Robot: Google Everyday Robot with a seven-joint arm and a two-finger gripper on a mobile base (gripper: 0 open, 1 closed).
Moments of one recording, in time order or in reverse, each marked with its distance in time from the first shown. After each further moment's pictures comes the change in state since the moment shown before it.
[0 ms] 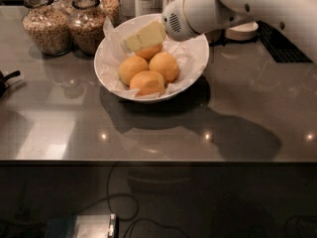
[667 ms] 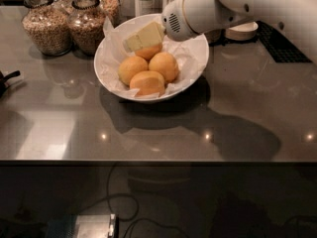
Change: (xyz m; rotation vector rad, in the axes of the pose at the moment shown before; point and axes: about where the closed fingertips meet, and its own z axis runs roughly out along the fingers) arm 0.000 0.000 0.000 0.000 0.000 0.000
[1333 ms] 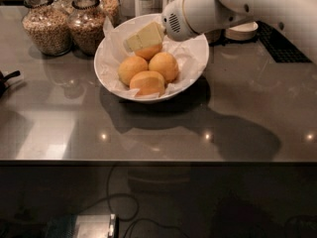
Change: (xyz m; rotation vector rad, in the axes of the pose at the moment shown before) arm 0.000 0.000 0.000 0.001 0.000 0.000
